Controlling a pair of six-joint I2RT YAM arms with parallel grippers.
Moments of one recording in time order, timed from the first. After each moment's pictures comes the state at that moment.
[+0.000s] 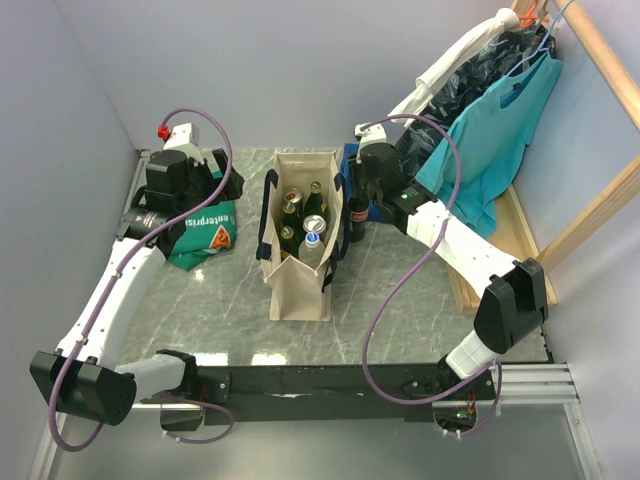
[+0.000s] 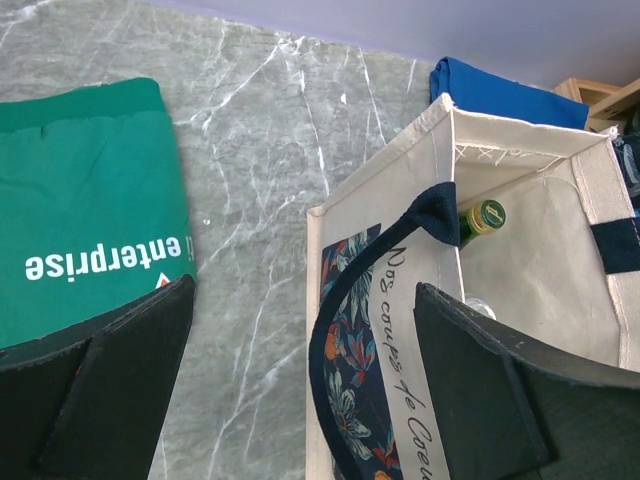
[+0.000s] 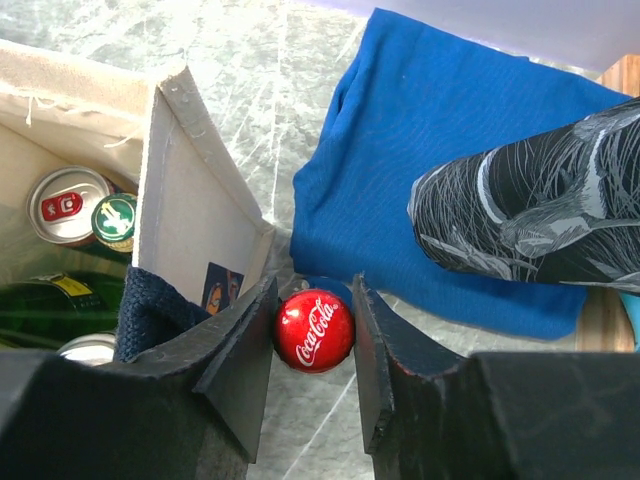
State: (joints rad) left arm -0.23 1.17 1.23 -0.43 -0.01 -0.39; right arm 0.55 1.58 1.38 -0.27 0.31 0.11
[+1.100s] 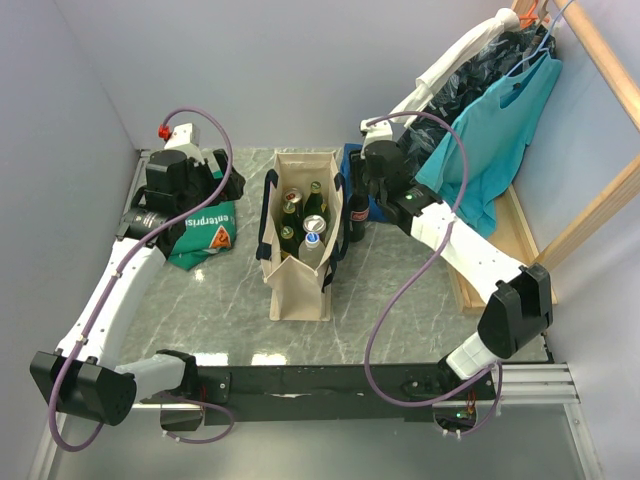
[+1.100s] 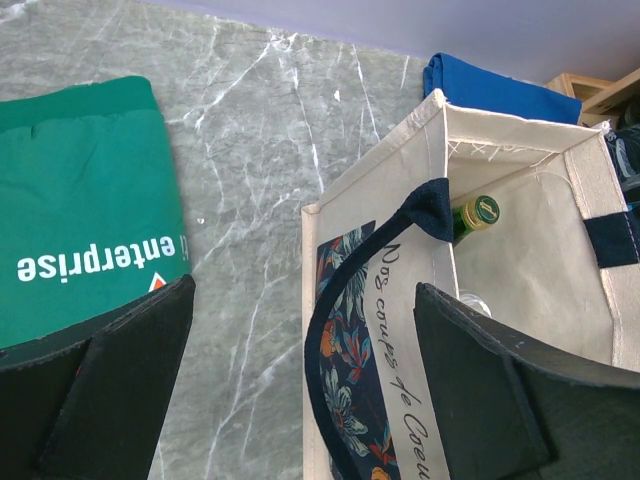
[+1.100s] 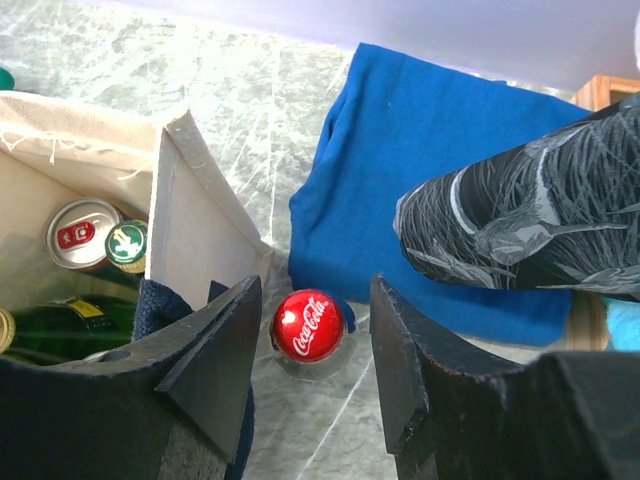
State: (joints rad) left arm -0.23 1.17 1.23 -0.43 0.00 -0.39; right arm 0.55 1.54 1.38 -0.25 0.34 0.12
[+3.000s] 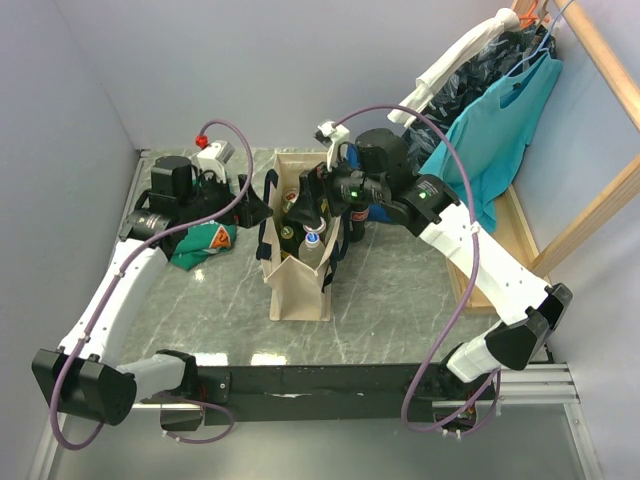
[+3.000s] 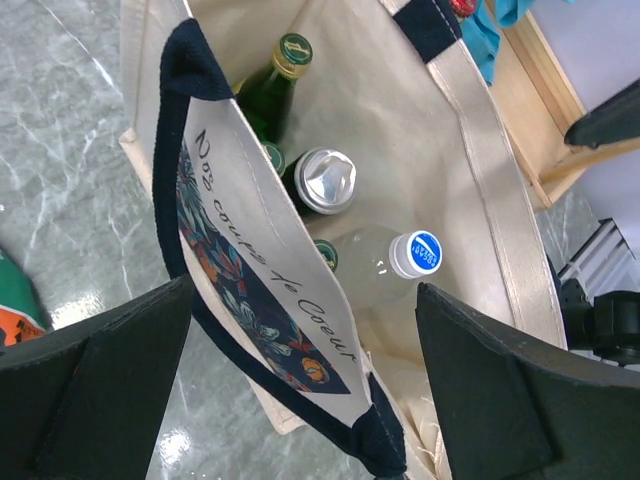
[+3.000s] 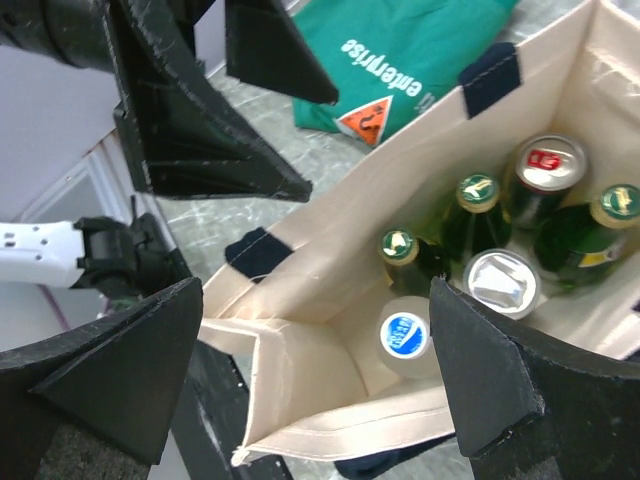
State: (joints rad) left arm -0.23 1.17 1.19 -0.48 0.53 -0.23; right arm 0.71 1.49 1.68 -0.62 -0.38 0.18
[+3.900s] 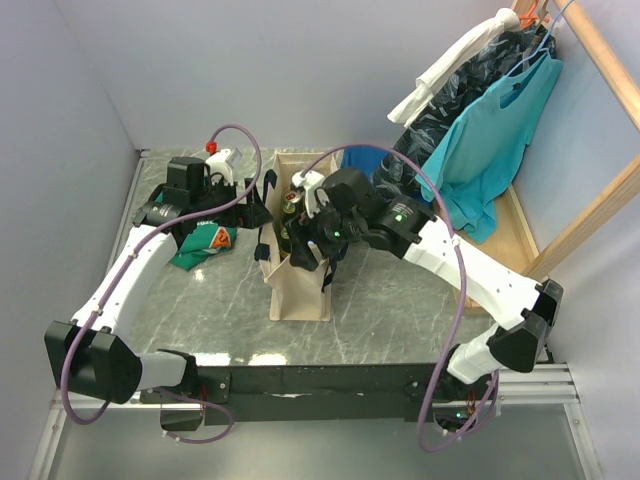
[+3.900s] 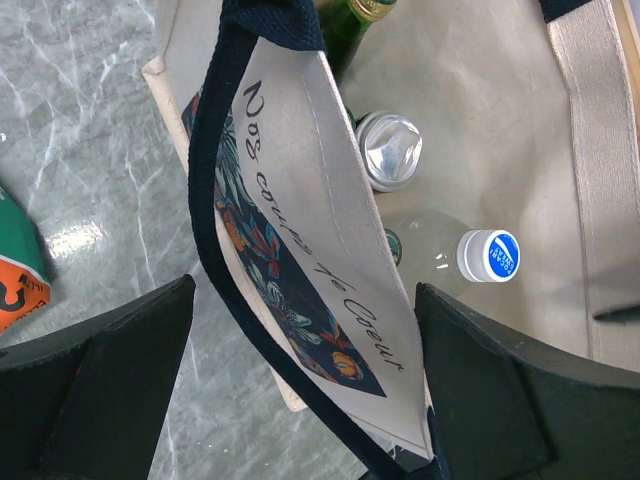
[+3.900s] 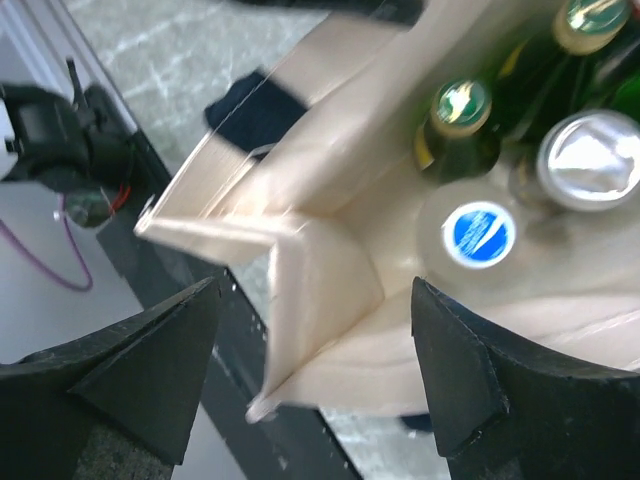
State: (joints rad) left arm -0.23 1.28 1.19 -0.54 0.47 -0.23; right arm 0.87 1.49 1.58 -0.78 -0.23 0.15
